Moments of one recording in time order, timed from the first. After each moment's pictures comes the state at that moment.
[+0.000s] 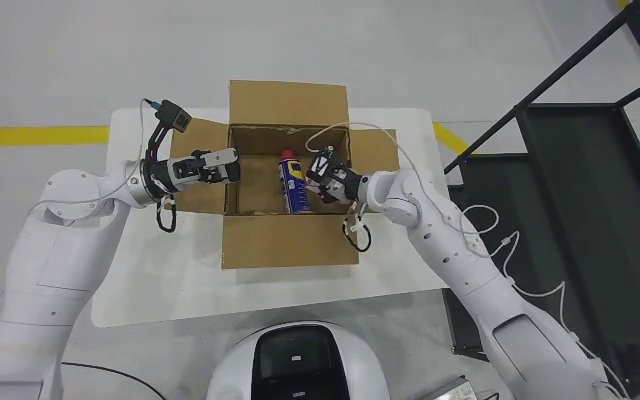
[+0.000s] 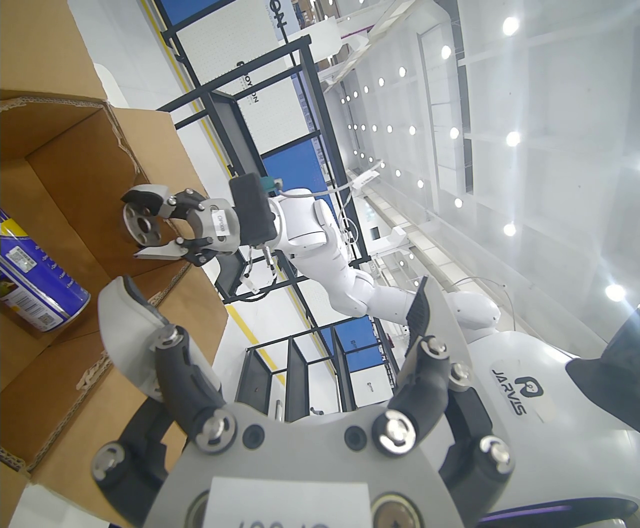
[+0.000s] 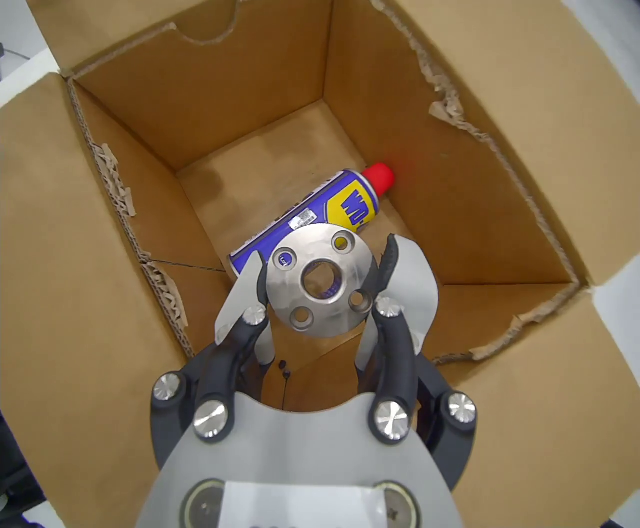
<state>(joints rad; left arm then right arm) 0.83 -1.00 -1.12 -1.35 -0.55 -0.34 -1.13 -0.87 -1.22 0.98 -1.31 -1.12 -0.58 0.54</state>
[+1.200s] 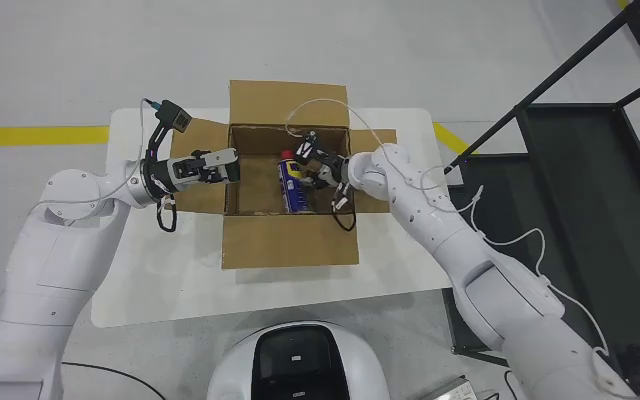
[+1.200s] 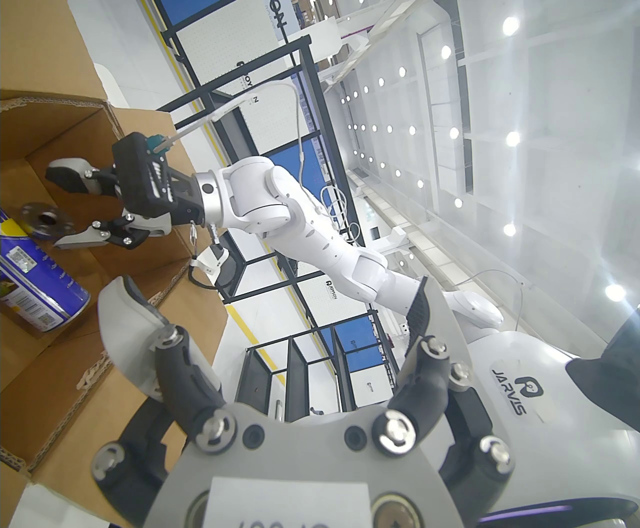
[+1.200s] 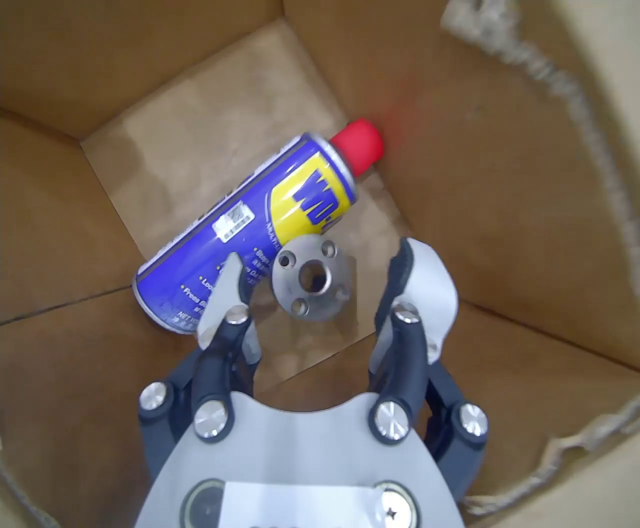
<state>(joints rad) 0.83 -1.00 -1.12 -1.35 -0.55 -0.34 -1.13 -0.59 -1.35 0.78 -0.84 -1.12 -0.56 0.41</state>
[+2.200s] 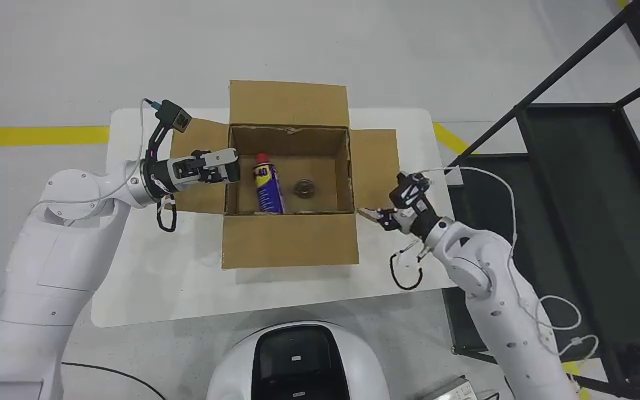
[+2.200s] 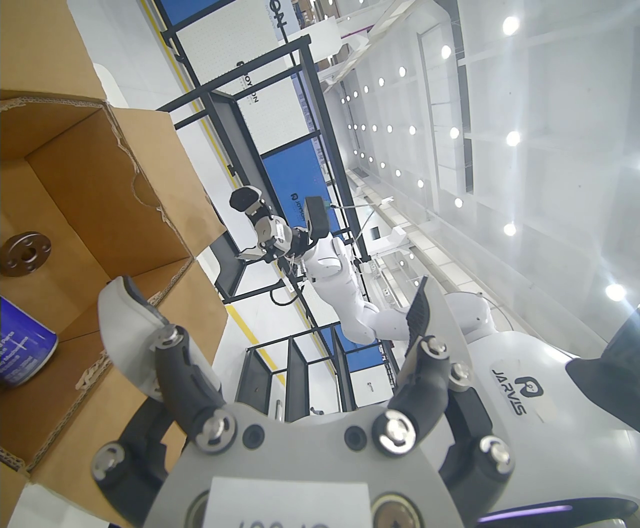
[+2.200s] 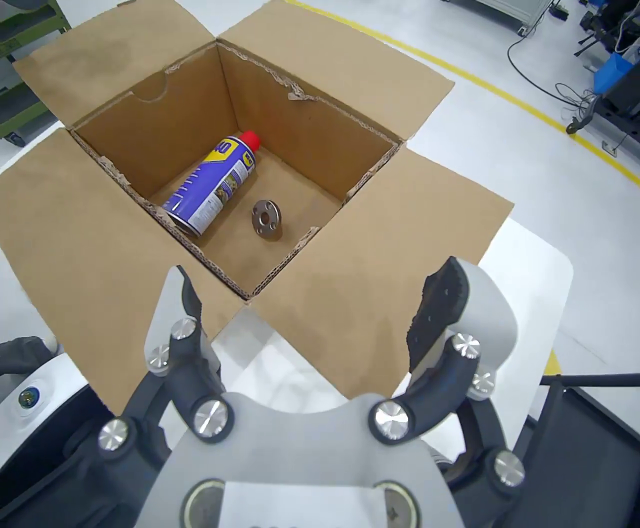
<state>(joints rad) 0.83 -1.00 -1.12 -1.35 -0.55 -0.34 -1.13 -1.54 -1.13 1.51 -1.84 -1.16 -0.48 0.30</state>
